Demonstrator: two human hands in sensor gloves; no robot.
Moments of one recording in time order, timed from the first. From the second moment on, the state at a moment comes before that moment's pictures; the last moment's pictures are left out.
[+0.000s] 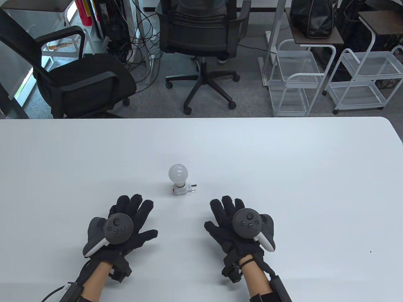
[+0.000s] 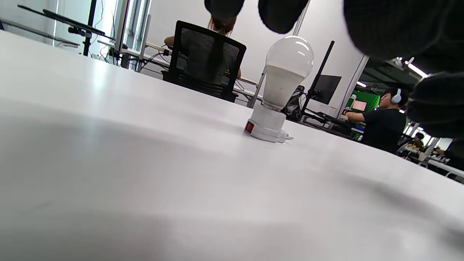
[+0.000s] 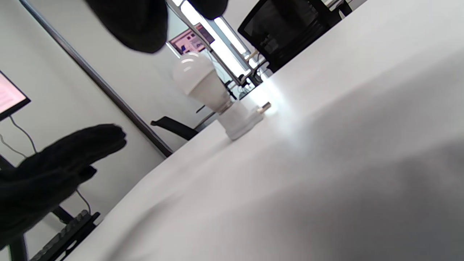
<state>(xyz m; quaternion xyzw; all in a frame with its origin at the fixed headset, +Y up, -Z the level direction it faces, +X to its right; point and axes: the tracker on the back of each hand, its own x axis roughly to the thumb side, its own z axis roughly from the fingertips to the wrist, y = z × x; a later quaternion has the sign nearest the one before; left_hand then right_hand) -0.245 -0.706 -0.279 -0.03 -0.14 0.14 0.98 0.085 -0.713 -0.288 0.16 0.06 0.91 0.39</state>
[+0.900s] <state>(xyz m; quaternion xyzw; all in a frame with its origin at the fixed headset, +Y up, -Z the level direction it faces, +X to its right) -0.255 -0.707 -0.277 0.00 -0.12 0.15 0.98 0.084 -0.712 -0.289 0.16 0.06 0.90 0.40</state>
